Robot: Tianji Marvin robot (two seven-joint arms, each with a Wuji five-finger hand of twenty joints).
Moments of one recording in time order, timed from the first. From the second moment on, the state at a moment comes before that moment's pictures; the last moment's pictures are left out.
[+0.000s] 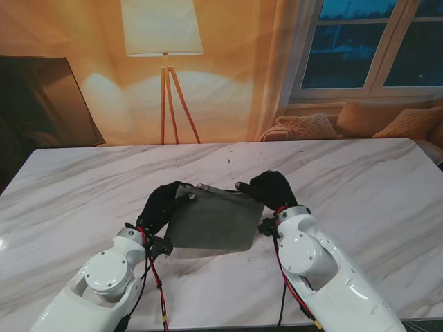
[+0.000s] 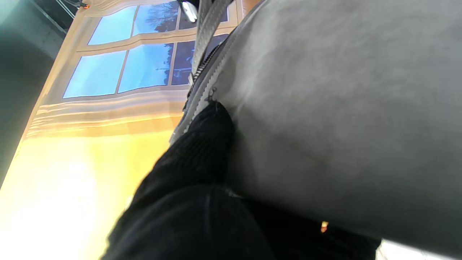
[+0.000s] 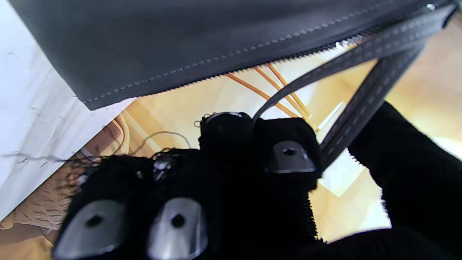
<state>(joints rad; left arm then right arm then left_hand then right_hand) 1.54 -1.20 -1.18 -1.60 -0.22 -0.15 0.06 -1.42 -1.20 1.08 -1.61 -0.38 0.15 -0.27 1.17 -0.31 0.31 -0.17 0.78 0.08 0.71 0.52 0.94 0.36 0.84 0.87 0.69 0.41 1.15 1.02 0.13 0.42 1.27 0.92 0.33 -0.53 0.94 -0.15 1.31 -0.04 1.34 0.98 1.25 0.05 1.06 0.84 1.33 0.00 1.63 0.70 1.12 0.11 1.82 0.52</state>
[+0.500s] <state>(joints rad) 1.58 -1.20 -1.20 -1.64 -0.16 -0.16 0.05 -1.37 -1.23 1.07 -1.53 -0.40 0.20 -0.31 1.14 -0.33 0.37 -0.17 0.76 0.11 0.72 0.76 0.95 0.36 0.92 0.99 0.73 0.41 1.30 1.16 0.16 0.42 1.29 0.98 0.33 -0.53 0.94 -0.15 1.31 -0.07 1.34 0.98 1.25 0.05 1.06 0.84 1.33 0.00 1.63 0.70 1.12 0.11 1.82 0.52</state>
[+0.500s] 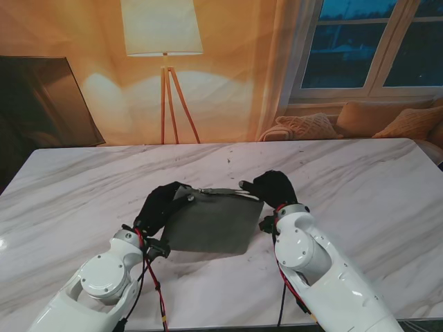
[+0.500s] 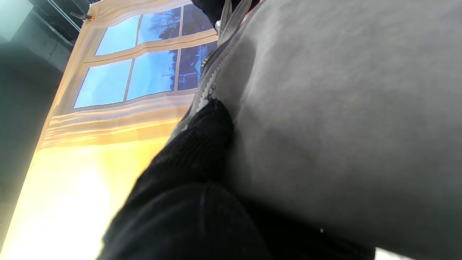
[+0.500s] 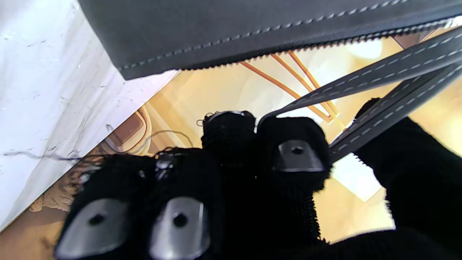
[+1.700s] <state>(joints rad) 1.63 -1.19 -1.28 -1.71 -0.09 -0.14 0.08 -1.36 -1.22 1.14 -1.40 -0.51 0.26 -0.38 1.09 -0.35 0.47 -0.21 0.76 0.12 0.73 0.84 0.98 0.36 0.95 1.02 0.77 0.42 1.30 1.16 0.16 0.42 1.28 0.99 0.33 -0.53 0.94 -0.15 1.31 -0.05 1.35 0.98 1.25 0.05 1.06 0.84 1.33 0.00 1.63 0.70 1.12 0.11 1.82 0.52</state>
